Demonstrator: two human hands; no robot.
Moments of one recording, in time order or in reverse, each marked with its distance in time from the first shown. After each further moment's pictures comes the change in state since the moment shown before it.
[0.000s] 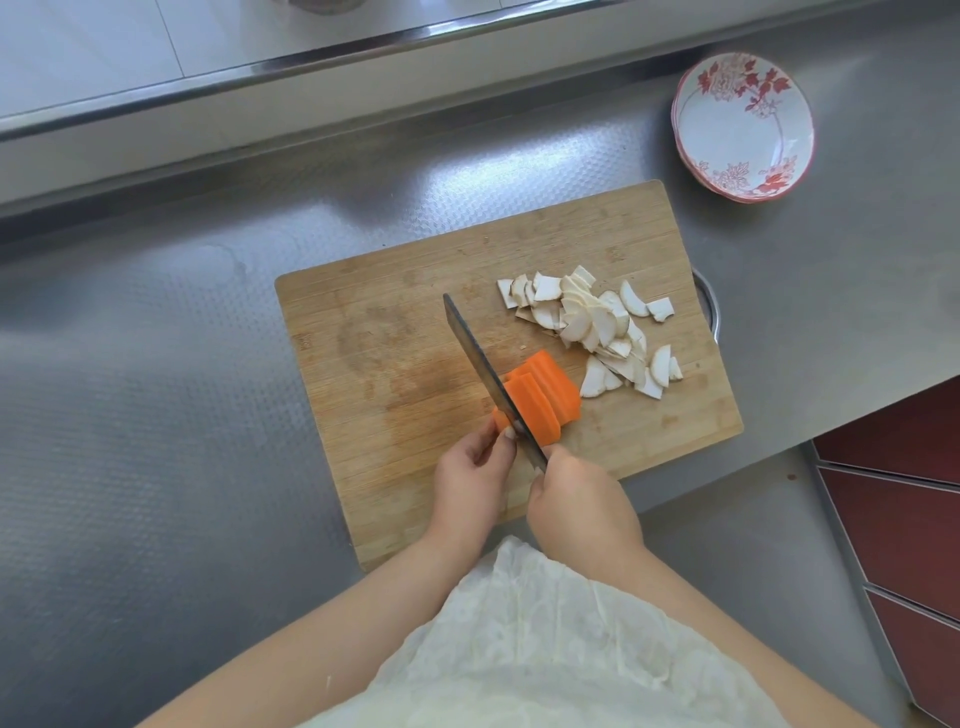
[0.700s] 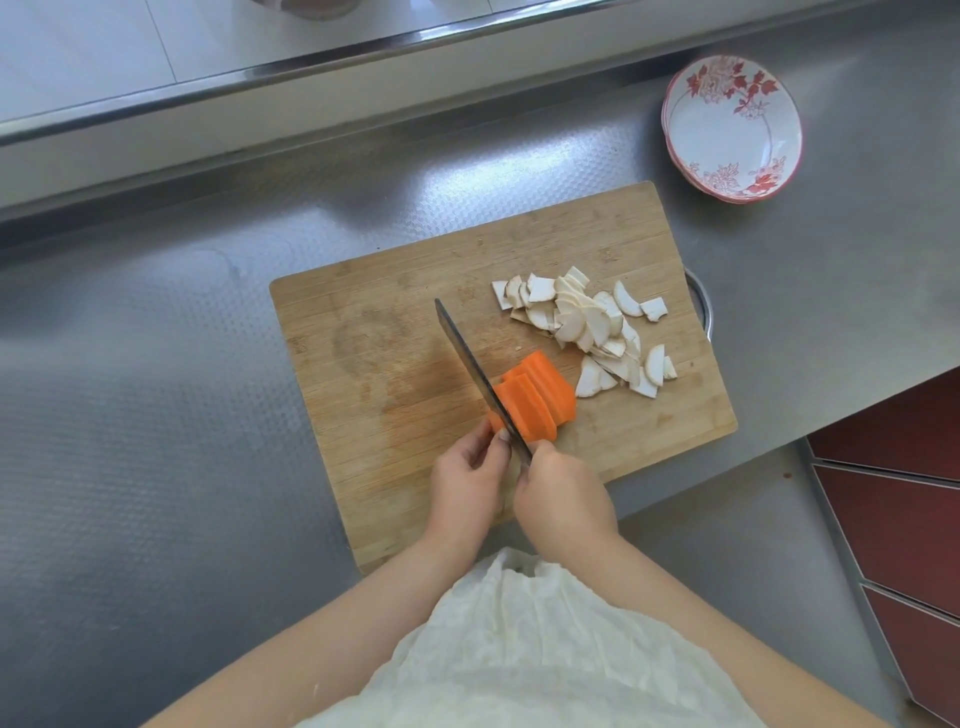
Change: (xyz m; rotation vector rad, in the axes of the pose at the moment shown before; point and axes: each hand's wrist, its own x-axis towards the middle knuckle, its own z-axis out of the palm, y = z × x) left_hand -0.002 0.002 0.000 0.048 -0.001 0.033; right_hand 0.018 0.000 0.021 0.019 0.023 0.024
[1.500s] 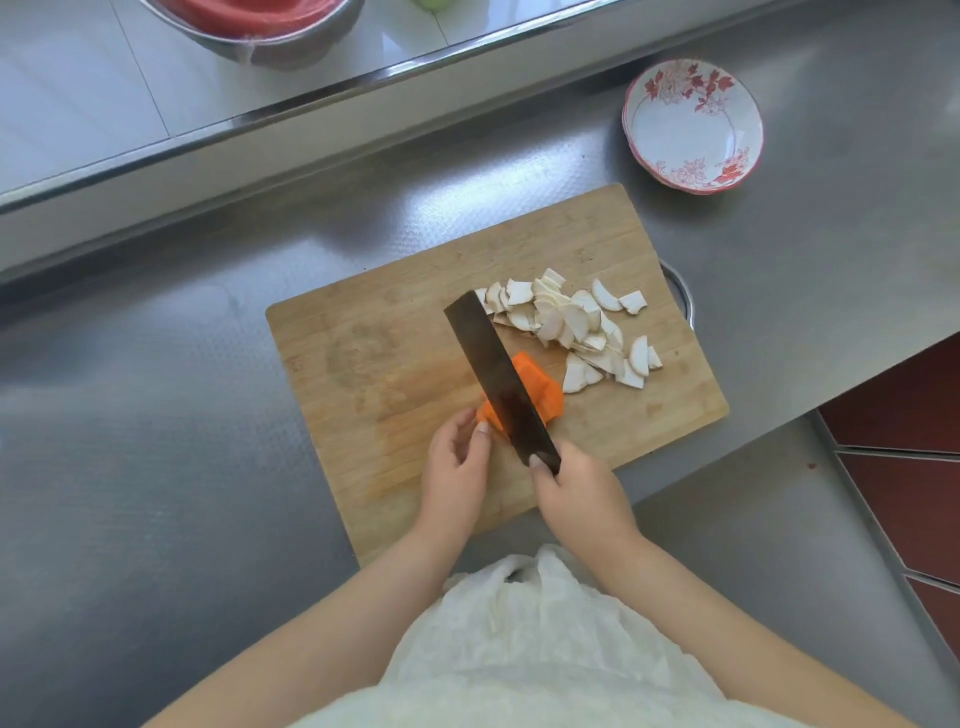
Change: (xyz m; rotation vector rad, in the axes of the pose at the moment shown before) left_hand 0.013 -0.016 -0.001 0.101 0.062 0.086; right_hand -0.013 0.041 -0.002 0.371 0.073 -0.092
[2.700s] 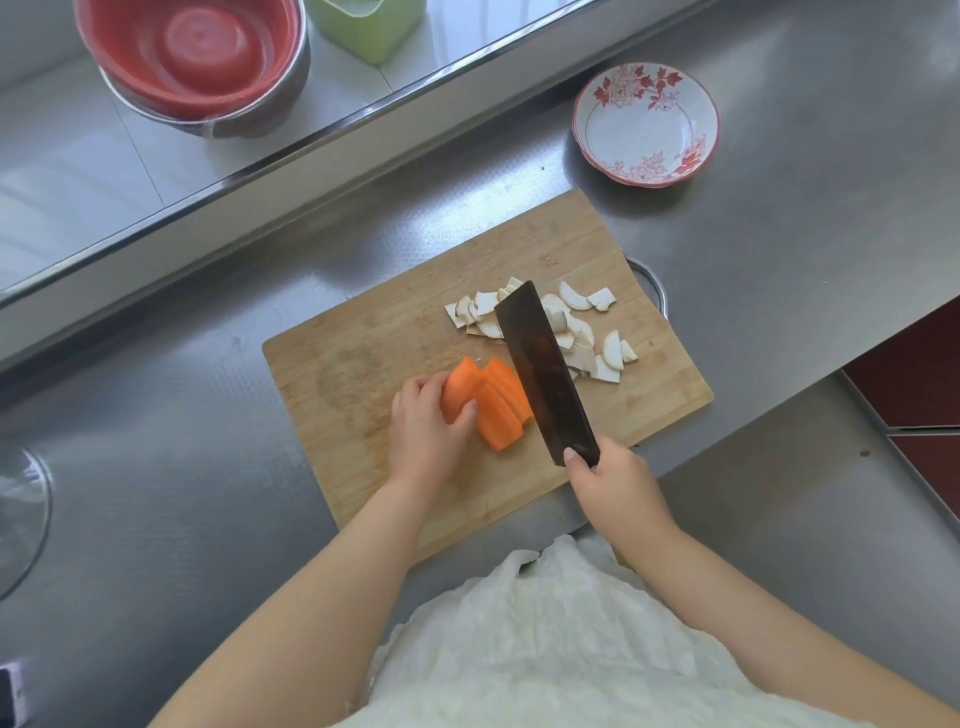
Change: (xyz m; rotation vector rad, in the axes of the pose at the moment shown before) left_hand 0.031 0.036 0.007 0.862 0.153 0.371; right_hand -0.006 0.054 -0.038 0.238 0.059 0.074
